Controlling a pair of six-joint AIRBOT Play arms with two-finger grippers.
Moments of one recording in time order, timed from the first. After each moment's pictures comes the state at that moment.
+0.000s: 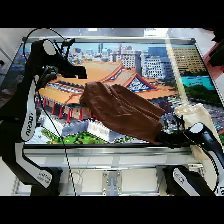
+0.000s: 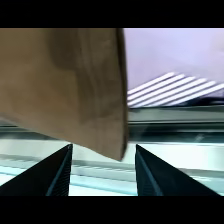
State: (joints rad) left arm -0.17 -1.77 1.96 1.28 -1.39 -1.43; right arm -0.29 -0.93 0.35 -1.06 1.14 1.38
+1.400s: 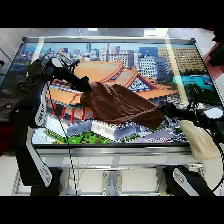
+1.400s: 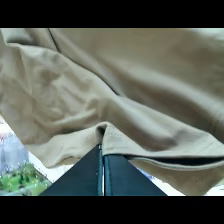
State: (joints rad) left arm -0.07 -2.06 1.97 0.88 -1.47 -1.41; right arm -0.29 -0.92 0.65 -0.71 0.99 1.20
